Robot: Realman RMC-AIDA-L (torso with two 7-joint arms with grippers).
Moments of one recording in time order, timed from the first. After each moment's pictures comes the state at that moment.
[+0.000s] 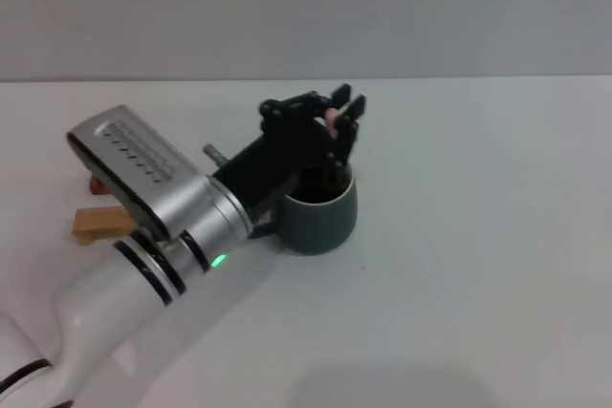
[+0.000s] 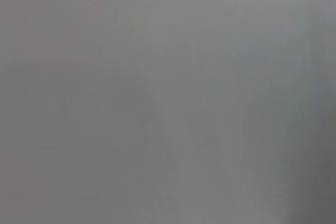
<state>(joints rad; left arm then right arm) -0.47 -2.07 -0.87 -0.57 2.88 0.95 -0.20 0.13 2.08 0.92 0.14 -2.04 -1.34 0.05</state>
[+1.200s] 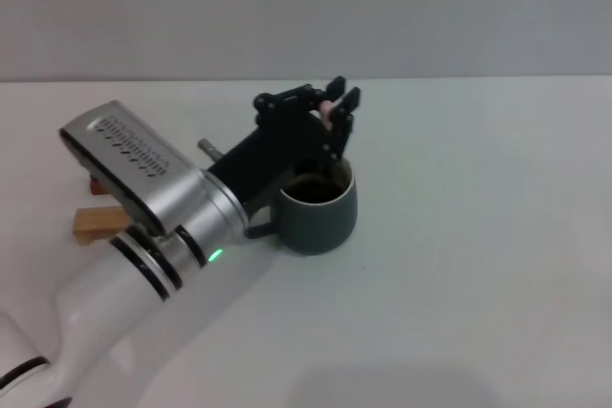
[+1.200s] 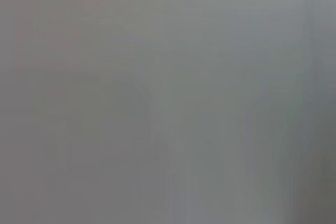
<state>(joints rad) -0.47 -2.07 -0.88 -0.59 2.88 0.95 -0.20 0.14 2.09 0.90 0.14 -2.04 -1.34 0.05</state>
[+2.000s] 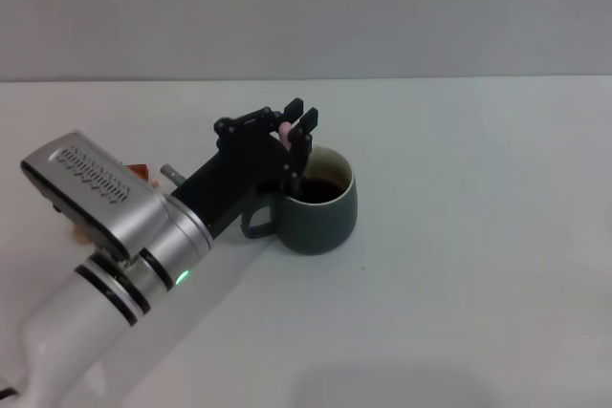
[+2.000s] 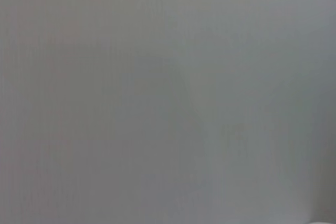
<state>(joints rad) -0.39 -2.06 -0.91 -0.58 2.89 0.96 -0.19 0.15 2.09 0.89 0.15 -2.04 -1.34 0.05</state>
